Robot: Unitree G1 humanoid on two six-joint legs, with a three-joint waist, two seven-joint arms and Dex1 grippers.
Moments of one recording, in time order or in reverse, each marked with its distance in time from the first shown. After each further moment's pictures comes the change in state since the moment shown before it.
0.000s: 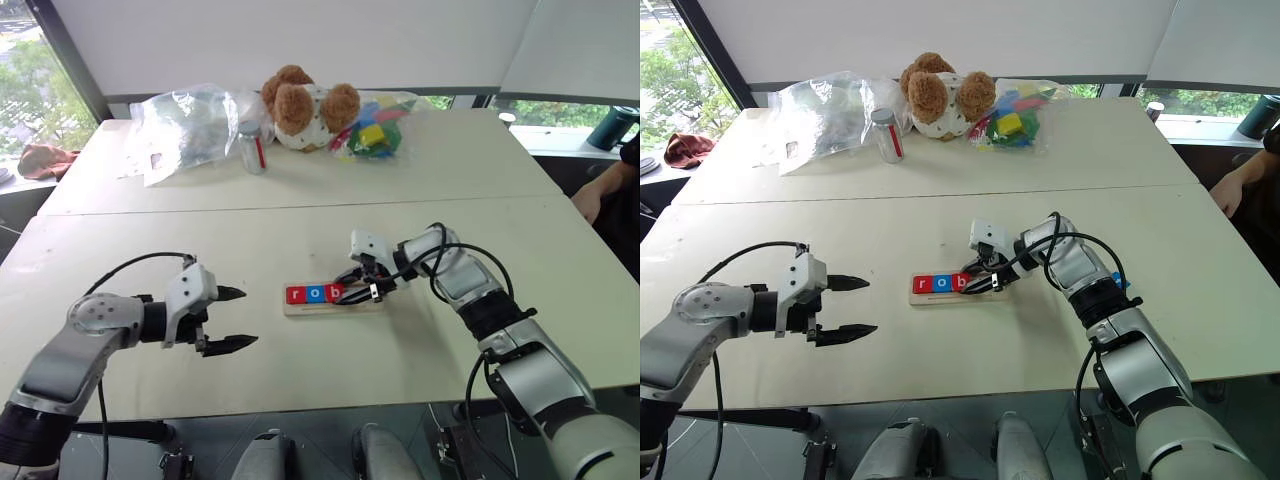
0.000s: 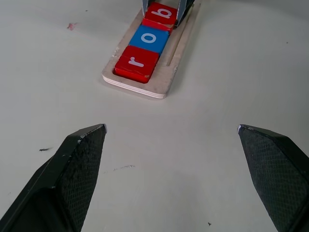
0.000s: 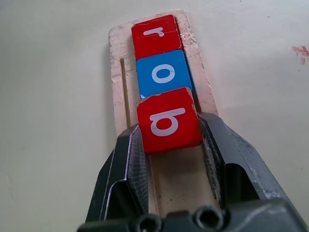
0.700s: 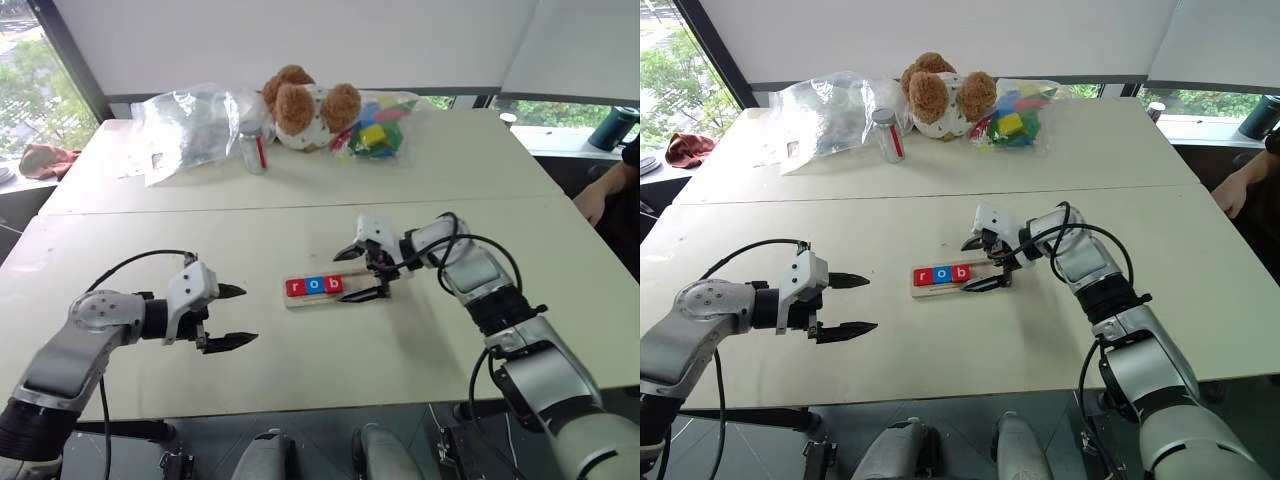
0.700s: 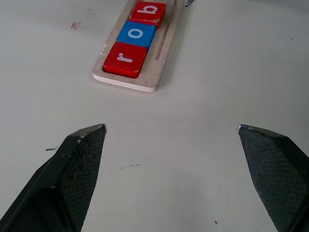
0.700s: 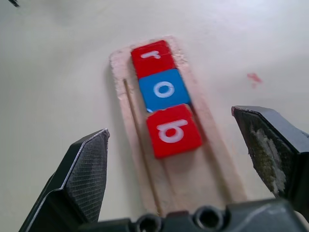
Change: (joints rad) left arm -0.028 -0.009 -0.003 0.017 0.019 0.000 -0.011; right arm -0.013 -0.063 -0.050 -0.083 0.015 0.023 -0.067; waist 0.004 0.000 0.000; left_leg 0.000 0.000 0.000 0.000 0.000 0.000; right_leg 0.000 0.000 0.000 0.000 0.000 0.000
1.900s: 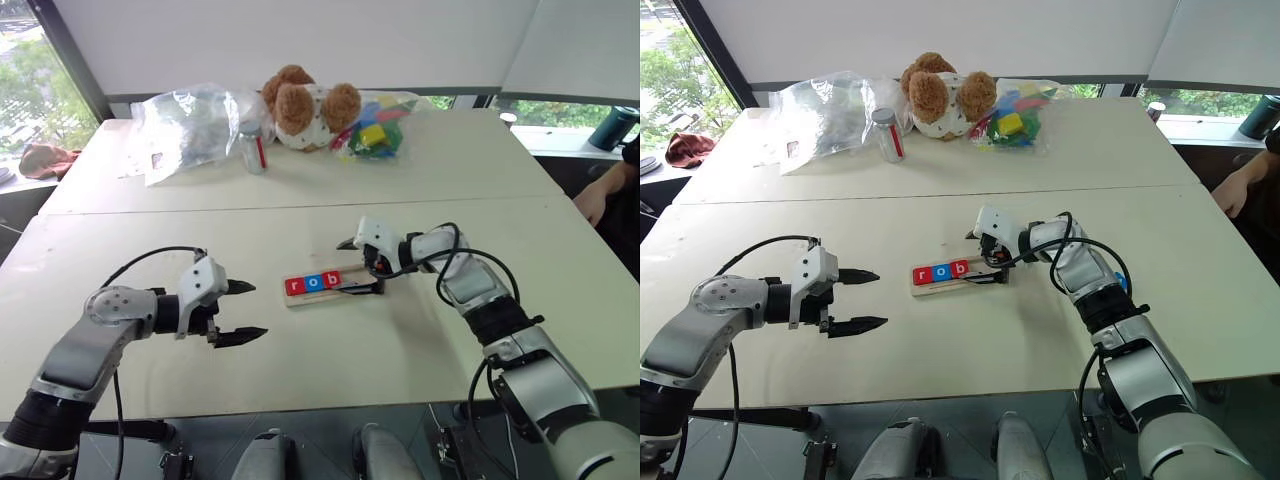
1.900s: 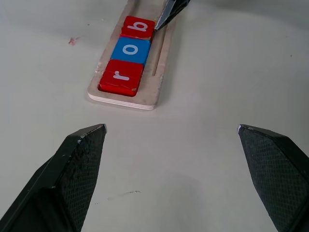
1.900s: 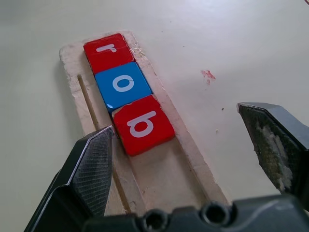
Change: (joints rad) left arm -0.048 -0.039 -0.037 0.028 0.002 0.001 0.010; right arm 0.084 0.028 -0.038 -0.061 -0.009 -0.041 -0.161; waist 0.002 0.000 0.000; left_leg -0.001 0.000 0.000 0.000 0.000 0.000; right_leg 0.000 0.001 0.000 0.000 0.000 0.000
